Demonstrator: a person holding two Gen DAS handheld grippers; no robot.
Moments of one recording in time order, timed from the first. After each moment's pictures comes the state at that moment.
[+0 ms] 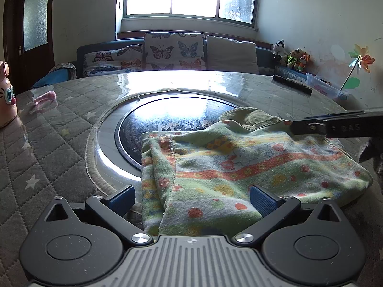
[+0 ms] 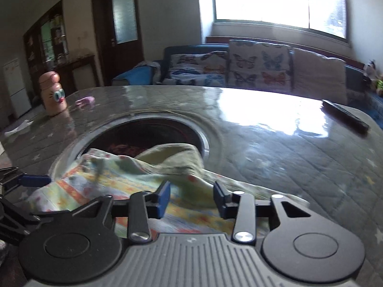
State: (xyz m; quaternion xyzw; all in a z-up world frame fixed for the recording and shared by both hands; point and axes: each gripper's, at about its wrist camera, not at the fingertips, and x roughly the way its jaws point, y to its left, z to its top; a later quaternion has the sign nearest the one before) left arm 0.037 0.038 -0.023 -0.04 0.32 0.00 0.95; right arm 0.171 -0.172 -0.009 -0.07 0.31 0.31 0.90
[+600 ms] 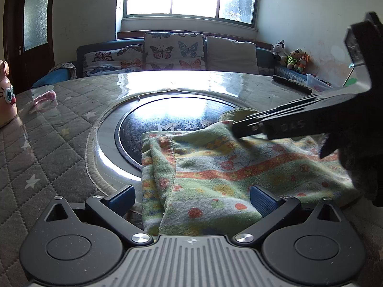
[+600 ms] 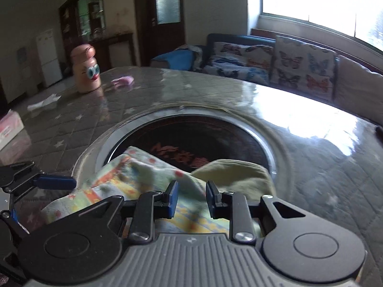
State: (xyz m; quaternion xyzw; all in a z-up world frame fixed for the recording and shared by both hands) left arm 0.037 0.038 -0.022 -0.04 0.32 0.00 0.95; right arm 0.182 -0.092 -0.013 -0.13 0.32 0.39 0.85
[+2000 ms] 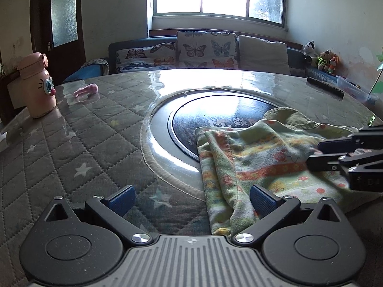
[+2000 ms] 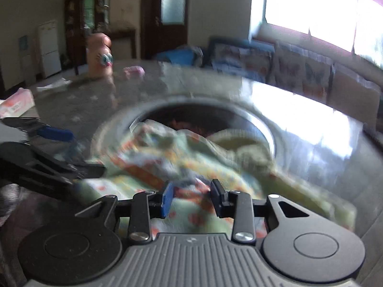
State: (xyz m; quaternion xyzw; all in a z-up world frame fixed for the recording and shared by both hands) left arm 0.019 0.070 -0.019 -0.03 0.33 0.08 0.94; right arm 0.125 -0.125 -0.015 -0.14 0.31 0.37 0.86
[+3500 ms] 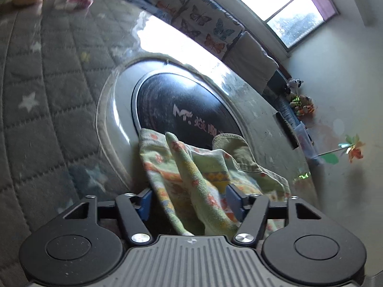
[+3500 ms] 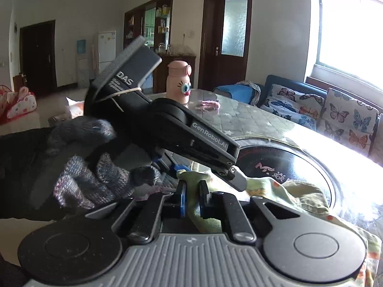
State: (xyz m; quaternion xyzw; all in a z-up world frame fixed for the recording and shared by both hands) left arm 0.044 0.115 -0.007 -0.36 0.39 -0.02 0.85; right arm 0.024 -0.102 0.023 -0.16 0.21 0.50 0.82
